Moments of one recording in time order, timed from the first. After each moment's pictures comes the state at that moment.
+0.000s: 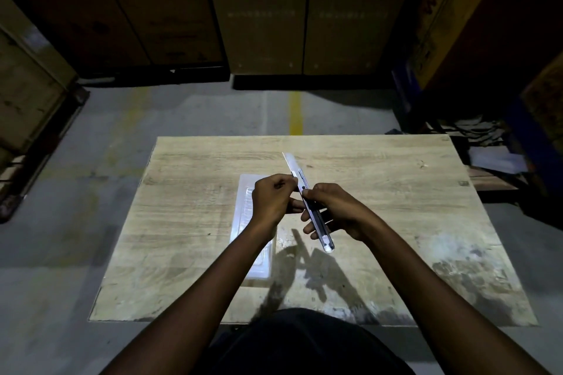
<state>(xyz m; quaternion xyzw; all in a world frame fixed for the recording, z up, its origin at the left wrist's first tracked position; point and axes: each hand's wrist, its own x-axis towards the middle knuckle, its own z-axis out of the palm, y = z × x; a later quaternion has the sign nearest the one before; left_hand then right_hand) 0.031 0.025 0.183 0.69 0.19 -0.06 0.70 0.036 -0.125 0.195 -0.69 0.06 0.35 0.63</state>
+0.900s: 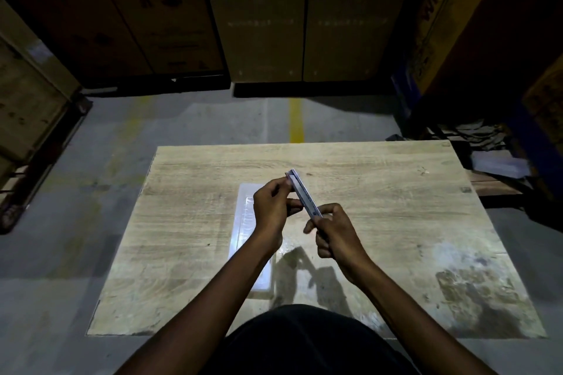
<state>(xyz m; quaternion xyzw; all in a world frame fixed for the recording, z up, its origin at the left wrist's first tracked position) 0.037 0.012 0.179 0.62 0.23 -0.03 0.75 -0.002 -0.118 0.159 -0.65 0.11 0.18 0.73</state>
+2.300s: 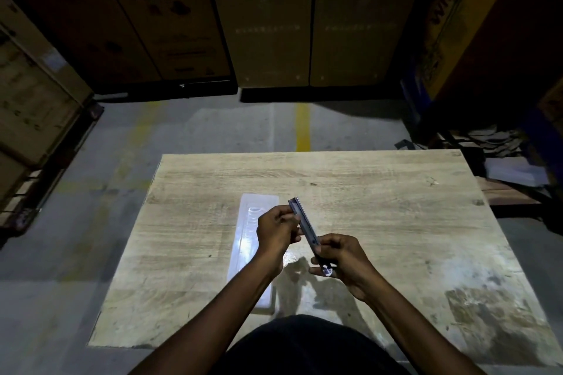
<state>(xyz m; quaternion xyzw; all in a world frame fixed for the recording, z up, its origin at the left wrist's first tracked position) 0.038 0.012 0.154 0.67 0.28 -0.08 0.69 0.014 -0.140 0.128 -0.58 0.19 0.28 0.74</state>
